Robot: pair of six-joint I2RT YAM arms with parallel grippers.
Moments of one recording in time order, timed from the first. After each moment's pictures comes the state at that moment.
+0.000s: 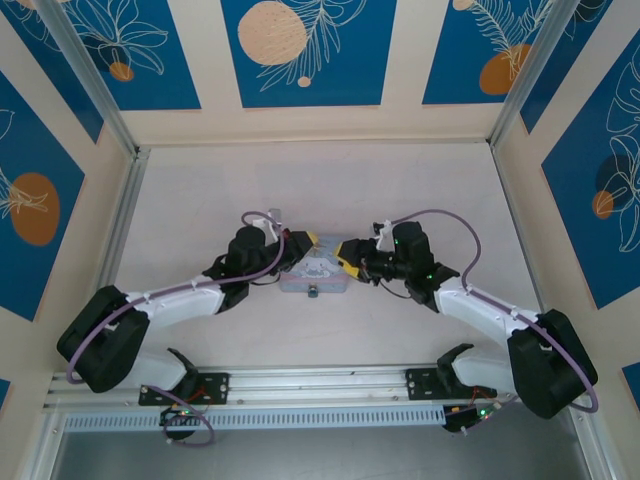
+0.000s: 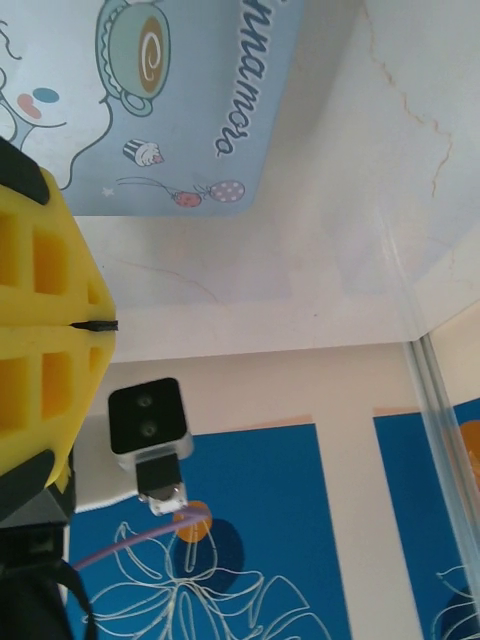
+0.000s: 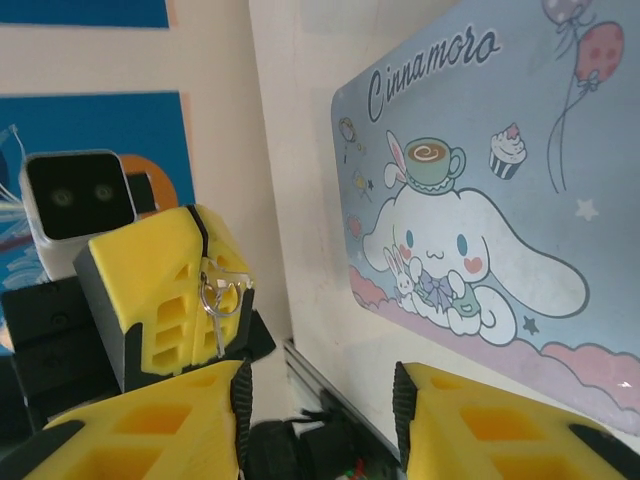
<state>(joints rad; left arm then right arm) -0.70 1.37 0.60 0.53 0.23 -1.25 0.52 1.18 0.50 0.24 -0.56 1.29</state>
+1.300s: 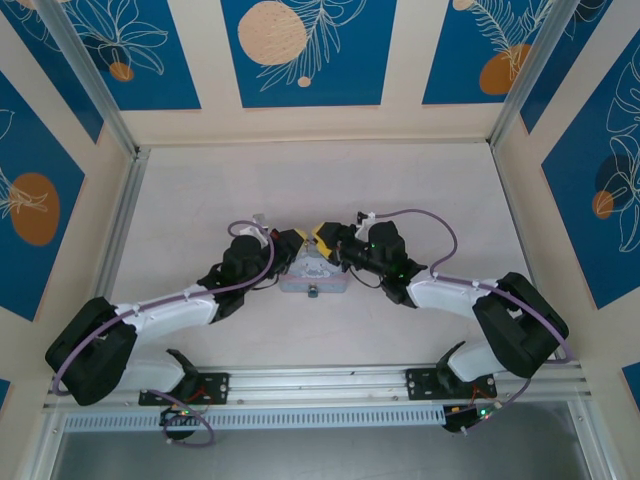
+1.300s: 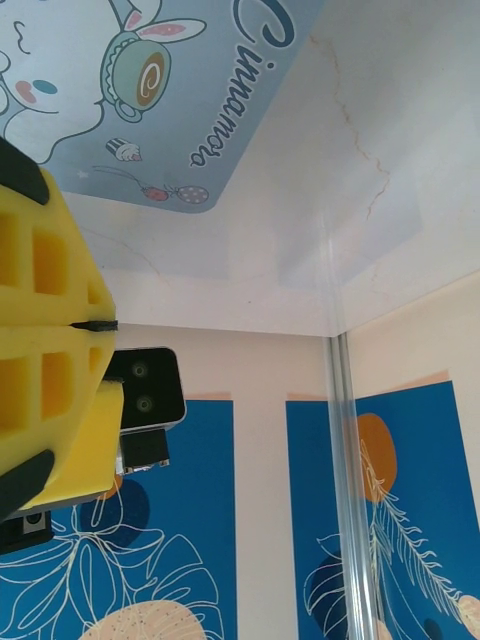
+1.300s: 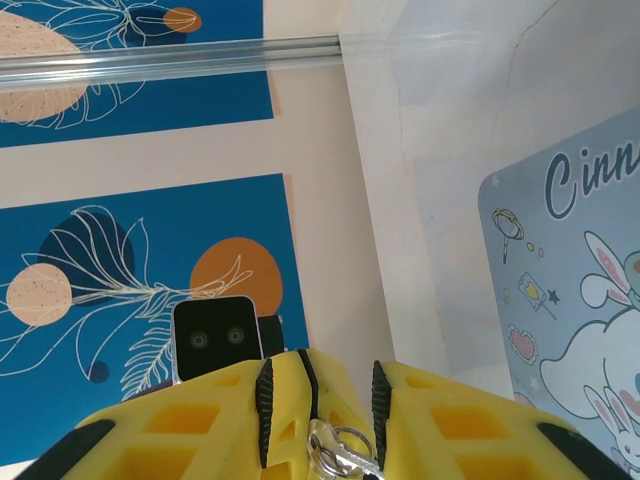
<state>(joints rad) -0.74 1.29 0.54 0.54 0.02 -1.42 0.67 1.42 0.58 0.65 -0.30 1.56</state>
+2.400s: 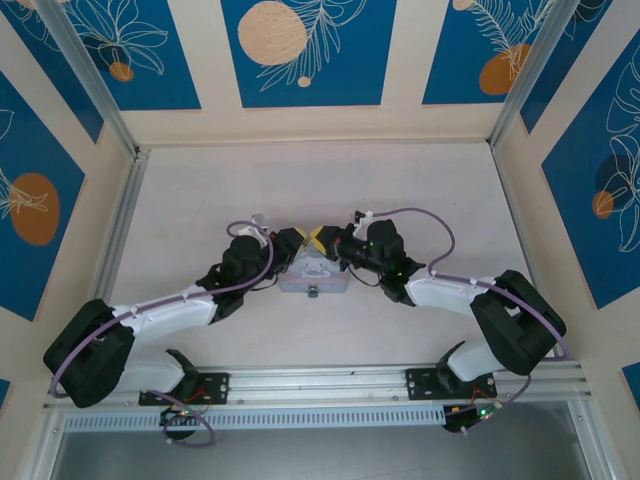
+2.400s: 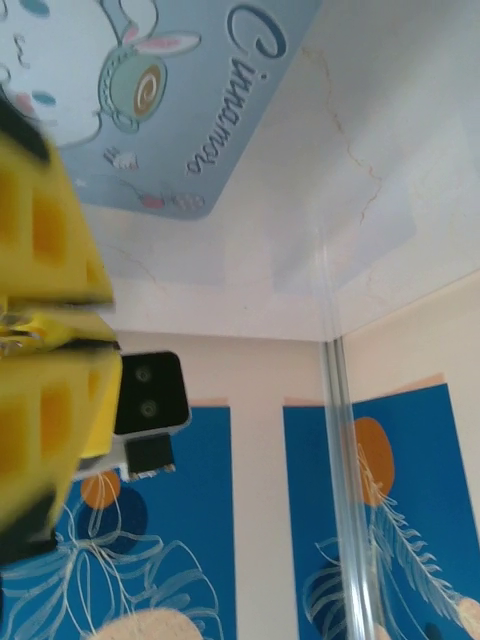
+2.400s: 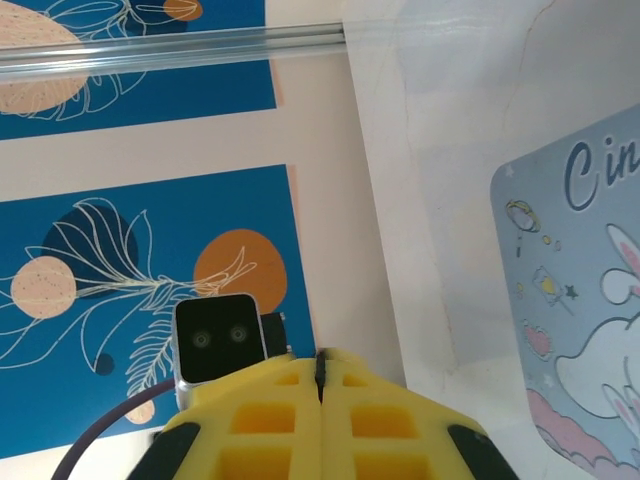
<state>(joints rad) -0.74 1.27 0.54 0.50 0.01 -1.38 0.66 1.44 0.60 0.64 -0.34 1.56</state>
